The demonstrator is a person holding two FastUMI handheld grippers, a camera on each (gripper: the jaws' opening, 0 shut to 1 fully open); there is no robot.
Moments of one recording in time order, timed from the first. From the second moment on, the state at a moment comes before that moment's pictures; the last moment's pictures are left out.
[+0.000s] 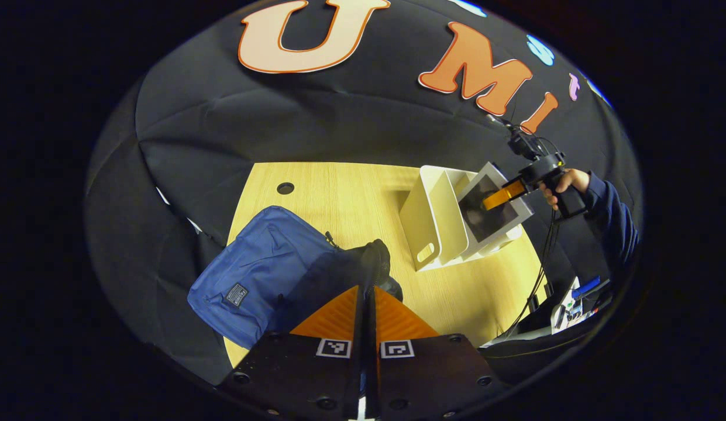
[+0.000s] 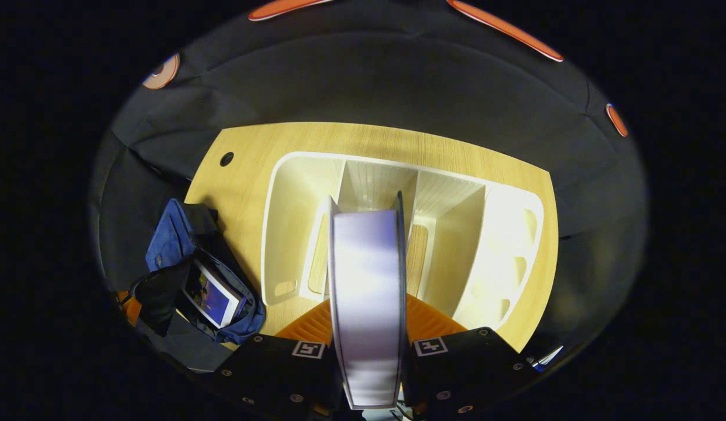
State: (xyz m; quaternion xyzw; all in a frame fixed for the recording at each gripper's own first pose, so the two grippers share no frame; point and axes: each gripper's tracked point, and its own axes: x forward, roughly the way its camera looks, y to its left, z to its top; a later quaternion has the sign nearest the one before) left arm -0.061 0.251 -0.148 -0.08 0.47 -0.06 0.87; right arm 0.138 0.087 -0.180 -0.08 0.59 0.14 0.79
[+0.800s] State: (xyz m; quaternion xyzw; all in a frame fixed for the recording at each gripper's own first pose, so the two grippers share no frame) left arm -0.056 0.249 -0.151 -0.08 0.48 -0.07 0.87; right arm 0.071 0.112 -0.040 0.01 0.49 0.25 0.83
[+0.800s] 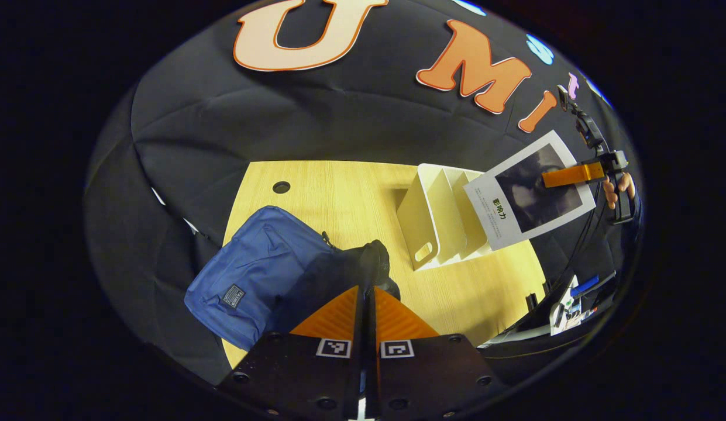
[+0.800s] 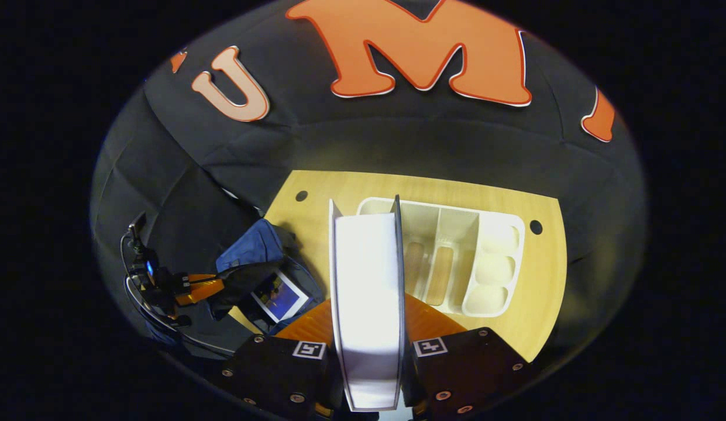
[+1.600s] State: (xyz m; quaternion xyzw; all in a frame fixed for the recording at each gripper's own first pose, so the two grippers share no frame) left arm -0.042 0.257 -0.139 -0.05 0.49 -0.04 0.87; right arm -0.034 0.249 -0.118 0.21 0.54 0.33 0.74
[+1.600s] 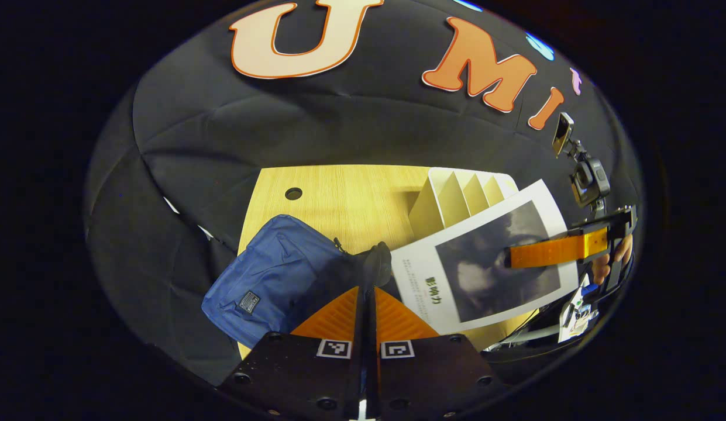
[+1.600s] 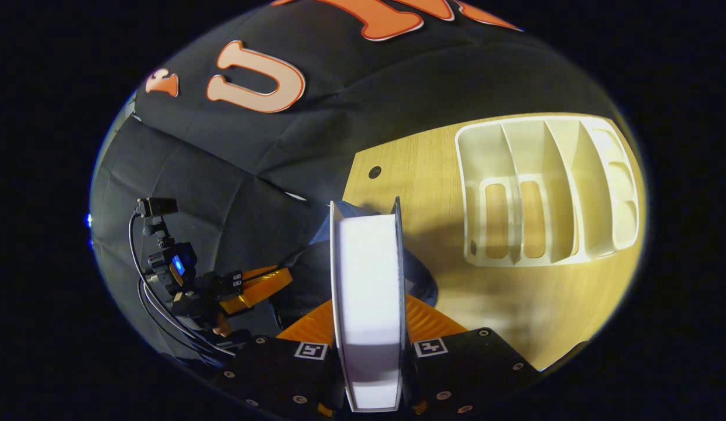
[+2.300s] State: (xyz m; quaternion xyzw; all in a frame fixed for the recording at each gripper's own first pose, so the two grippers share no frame) left arm -0.044 0.243 -0.138 -0.04 0.49 -0.05 0.87; right arm -0.063 0.341 -0.207 0.34 0.58 0.26 0.69
